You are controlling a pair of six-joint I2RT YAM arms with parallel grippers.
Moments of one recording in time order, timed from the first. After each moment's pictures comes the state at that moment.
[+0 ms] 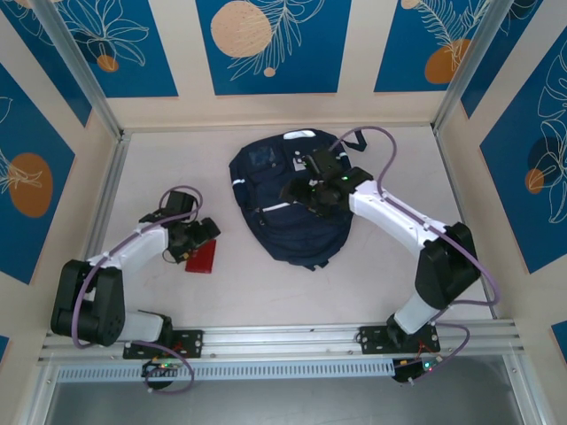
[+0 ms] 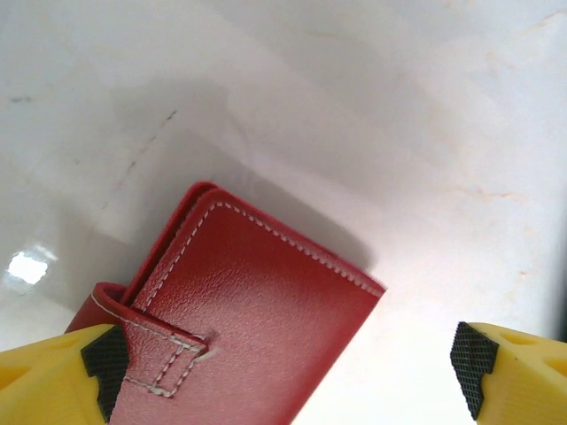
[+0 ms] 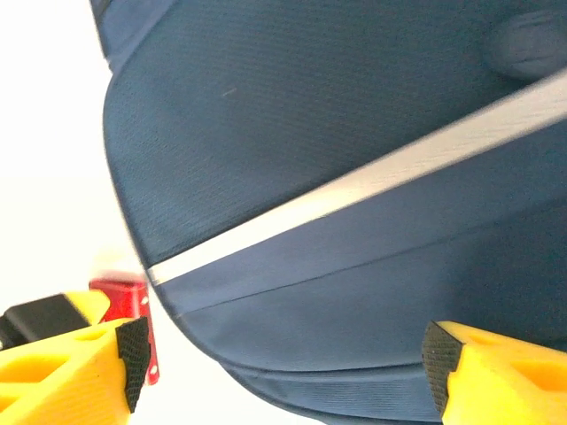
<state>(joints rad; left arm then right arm) -0.21 1.36 0.75 -0.58 0.09 -0.80 0.64 1.63 1.36 -0.74 -0.10 0.87</state>
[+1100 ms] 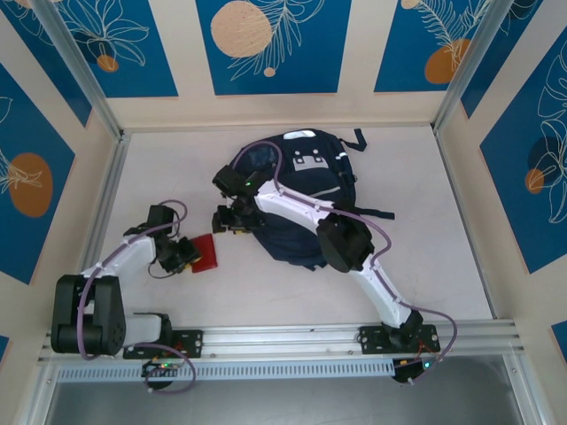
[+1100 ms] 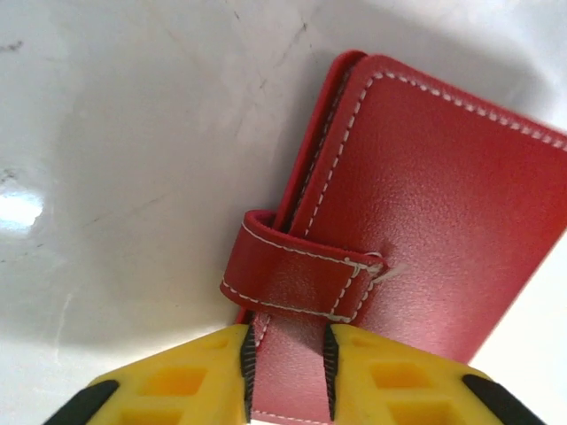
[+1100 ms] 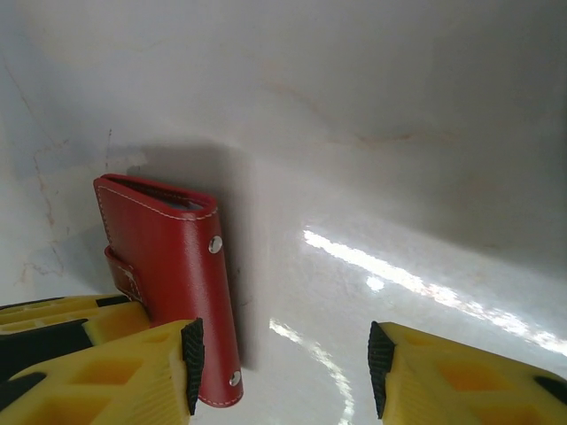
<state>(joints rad) -0.04 1.29 0.61 -0.64 0.26 -0.65 0.91 2.37 2.08 -0.92 -0.30 0.74</state>
